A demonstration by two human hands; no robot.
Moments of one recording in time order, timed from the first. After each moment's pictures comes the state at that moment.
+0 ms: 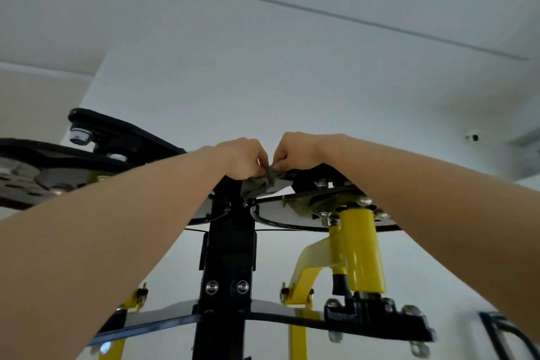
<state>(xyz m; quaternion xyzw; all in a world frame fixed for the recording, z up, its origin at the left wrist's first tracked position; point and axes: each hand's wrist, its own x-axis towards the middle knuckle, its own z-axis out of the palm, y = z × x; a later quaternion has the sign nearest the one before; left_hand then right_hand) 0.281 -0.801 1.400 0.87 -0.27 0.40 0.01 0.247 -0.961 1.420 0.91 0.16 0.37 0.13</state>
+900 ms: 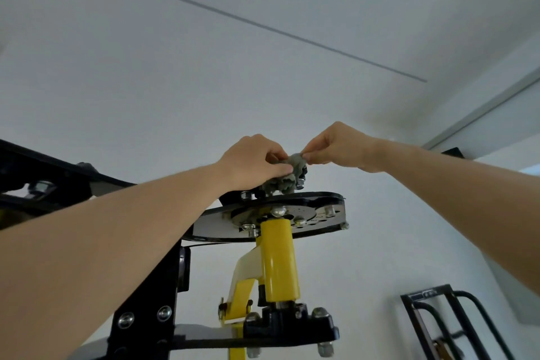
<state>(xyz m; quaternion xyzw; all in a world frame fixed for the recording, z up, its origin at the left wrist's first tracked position) 0.233 -0.927 1.388 0.72 -0.49 0.46 0.17 0.145 -1.131 1.394 0.85 0.14 0.46 -0.20</state>
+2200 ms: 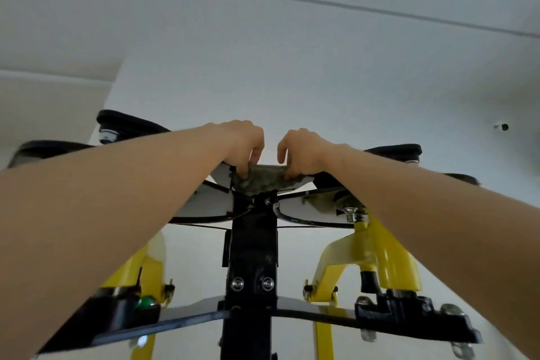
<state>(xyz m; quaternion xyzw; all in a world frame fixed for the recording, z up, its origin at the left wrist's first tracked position) 0.272 -0.765 1.418 0.87 -0.19 0.44 -0.14 0.277 -0.937 1.408 0.87 0.14 0.46 0.10</state>
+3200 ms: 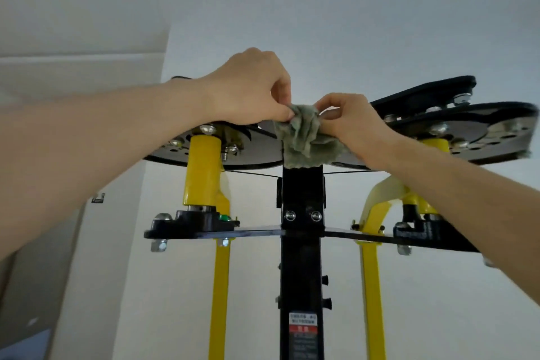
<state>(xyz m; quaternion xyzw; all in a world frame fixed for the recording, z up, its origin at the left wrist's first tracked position) 0.148 -0.721 1.337 0.80 -0.27 0.52 -0.06 0.219 -0.922 1.298 0.70 0.38 0.39 -0.46</state>
